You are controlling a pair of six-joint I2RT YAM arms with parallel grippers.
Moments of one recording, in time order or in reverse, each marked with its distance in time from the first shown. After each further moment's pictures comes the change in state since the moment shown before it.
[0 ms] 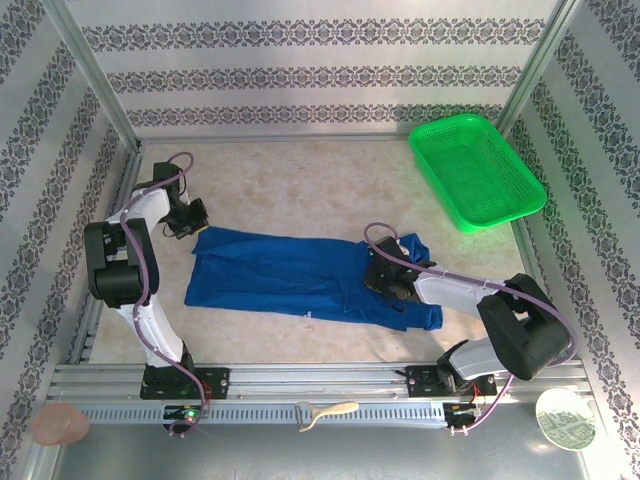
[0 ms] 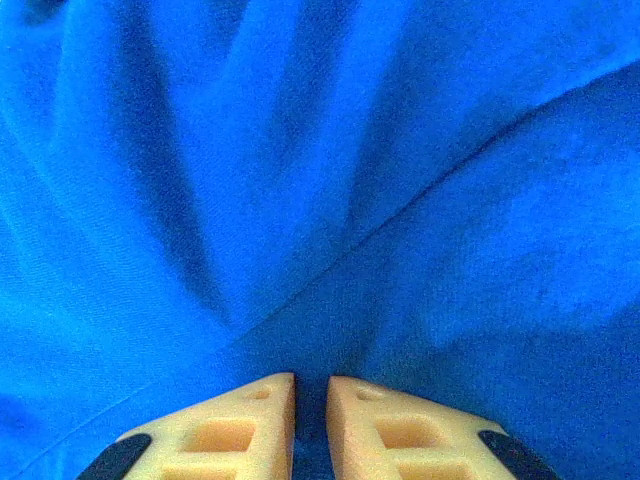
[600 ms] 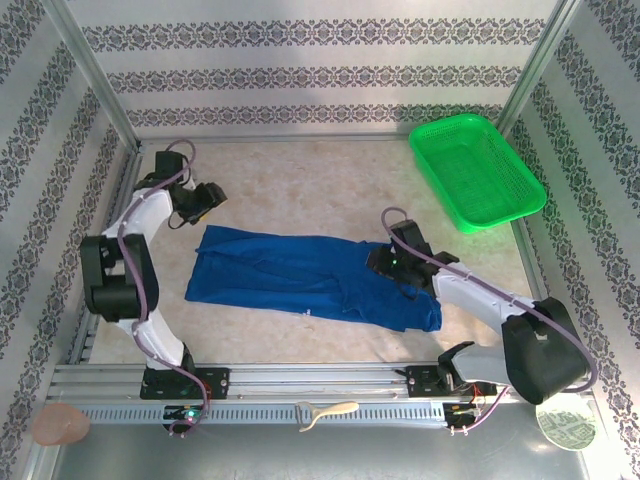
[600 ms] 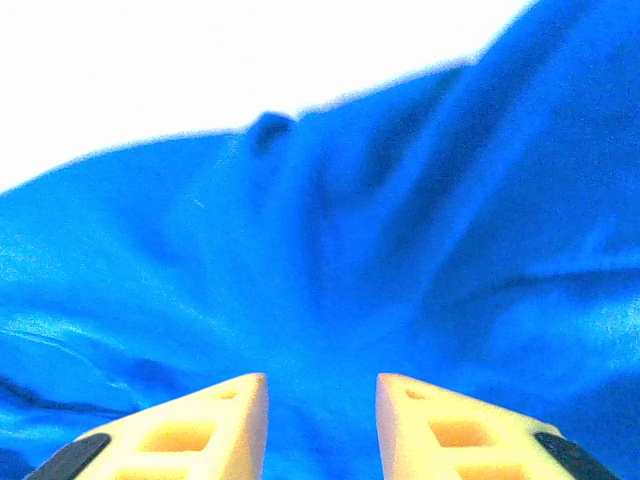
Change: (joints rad) left arm -0.096 -0.172 -0.059 0.130 0.116 -0.150; right arm -0.150 -0.149 0.077 -0.074 -0.145 -0.201
